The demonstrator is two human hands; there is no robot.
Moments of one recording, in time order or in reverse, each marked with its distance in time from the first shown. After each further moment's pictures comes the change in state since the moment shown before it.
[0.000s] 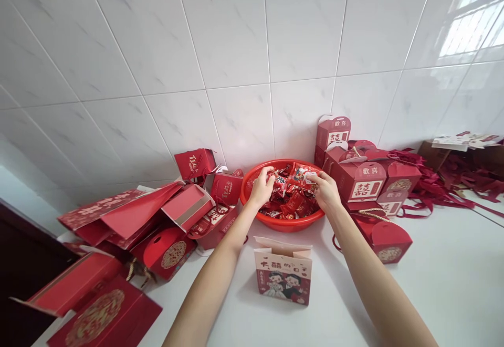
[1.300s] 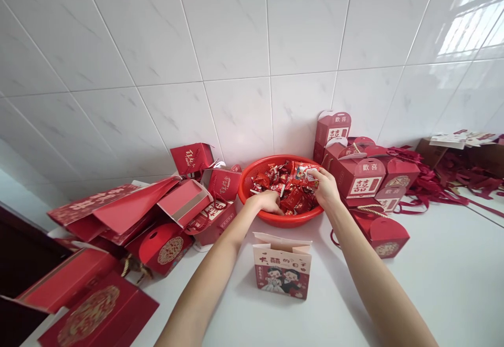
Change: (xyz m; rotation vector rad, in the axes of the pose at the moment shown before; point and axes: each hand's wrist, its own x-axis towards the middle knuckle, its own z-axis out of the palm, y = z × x) left_hand -0.010 0.016 -0.002 0.461 -0.854 -0.144; right_hand -0.002 -0.002 0.000 -0.054 0.045 0.024
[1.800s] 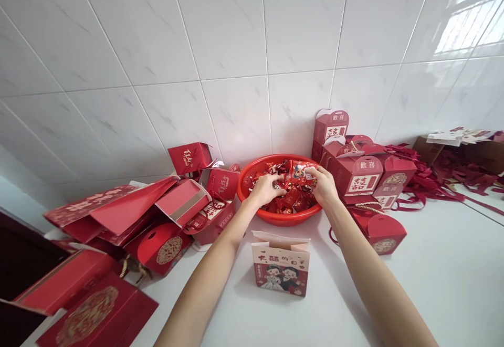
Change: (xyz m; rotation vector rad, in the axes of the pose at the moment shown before) left_hand 0.000 0.000 0.001 -0.164 0.578 0.156; right_hand 0.001 0.000 0.001 0.007 -0.008 -0.007
